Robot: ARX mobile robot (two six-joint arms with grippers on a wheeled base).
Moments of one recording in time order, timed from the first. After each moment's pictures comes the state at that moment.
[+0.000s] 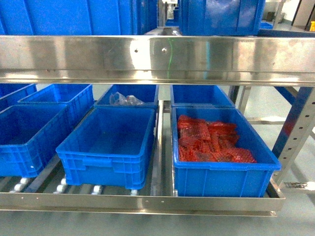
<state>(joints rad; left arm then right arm) -0.37 0.43 0.18 0.13 -0.50 -0.11 0.00 0.00 0.01 0.00 0.00 0.00</state>
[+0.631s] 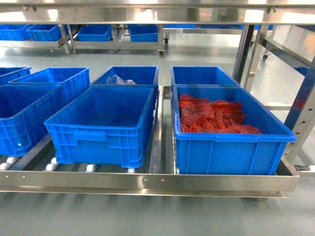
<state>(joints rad) -0.37 0.44 0.18 0.13 -0.50 -0.11 0.00 0.00 0.01 0.00 0.00 0.00</state>
